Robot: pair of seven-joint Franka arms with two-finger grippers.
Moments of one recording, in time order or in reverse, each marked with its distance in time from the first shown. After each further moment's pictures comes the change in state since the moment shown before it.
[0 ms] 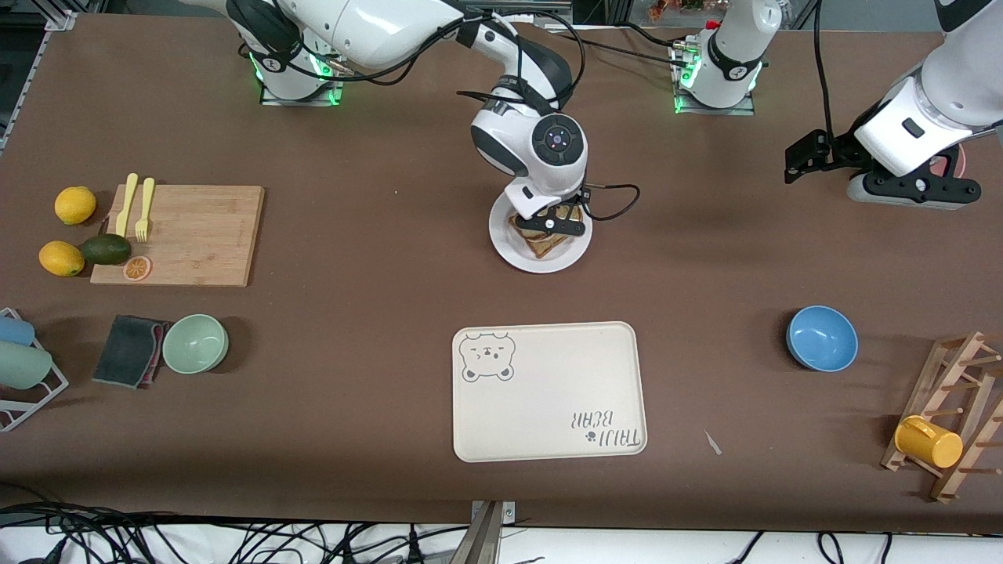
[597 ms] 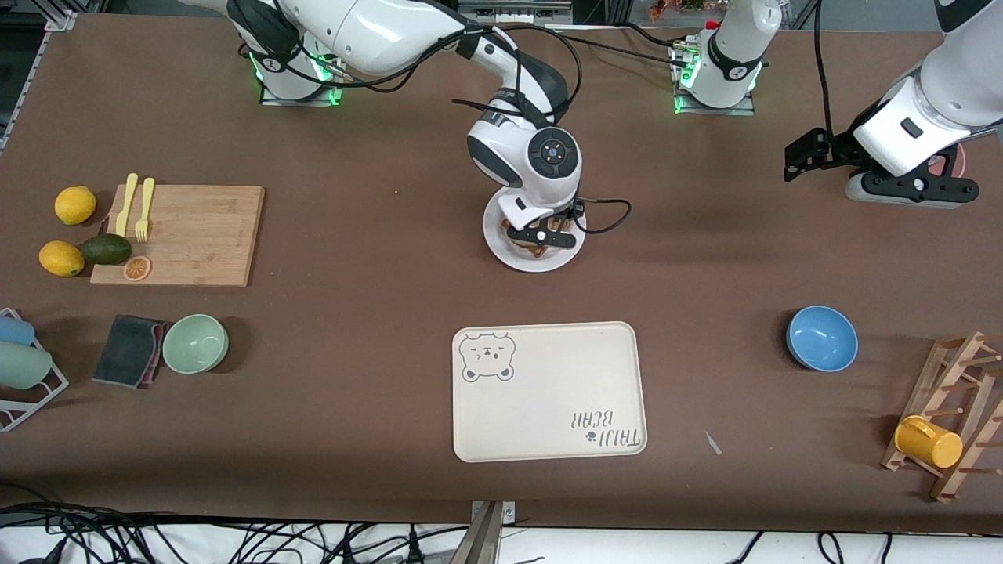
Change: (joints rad) left arm 0.000 0.000 0.000 0.000 0.000 -0.013 0.000; right arm 0.006 0.005 -0.058 0.008 -0.001 0.003 0.000
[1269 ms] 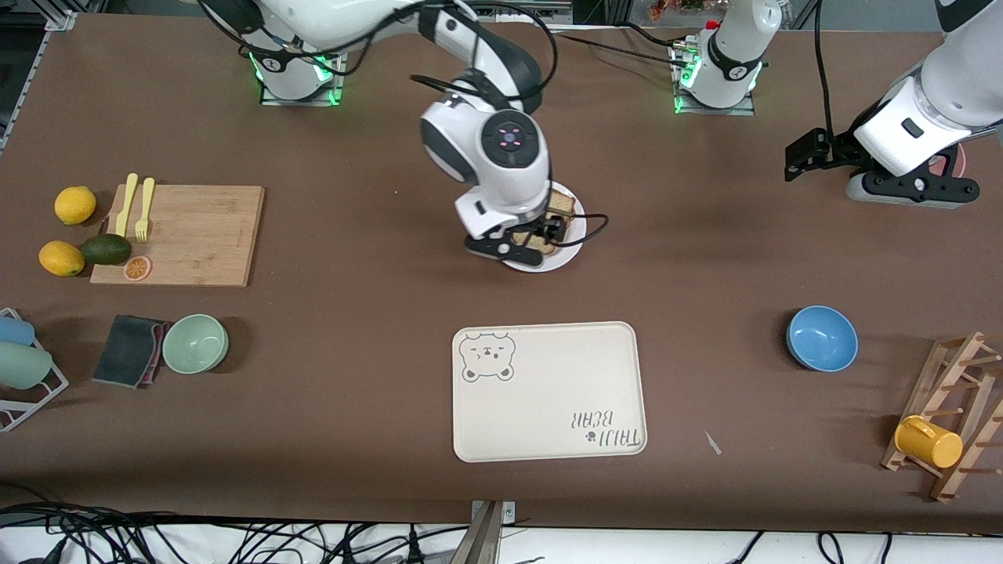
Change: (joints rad) left arm 0.001 0.000 0.000 0.000 0.000 -0.001 0.000; right arm -0.100 -0.164 -0.063 0.042 -0.005 -0.106 -0.011
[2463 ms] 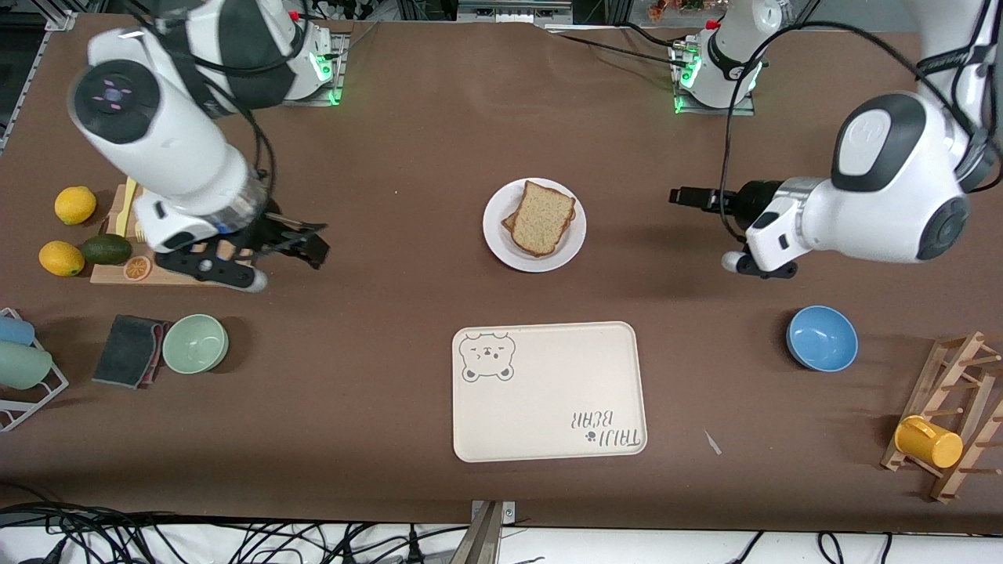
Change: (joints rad) left arm -0.023 0.337 -0.015 -0.005 -0.527 -0.055 0.009; right arm -0.304 -0.536 -0.266 -0.462 0.081 -0.051 -0.623
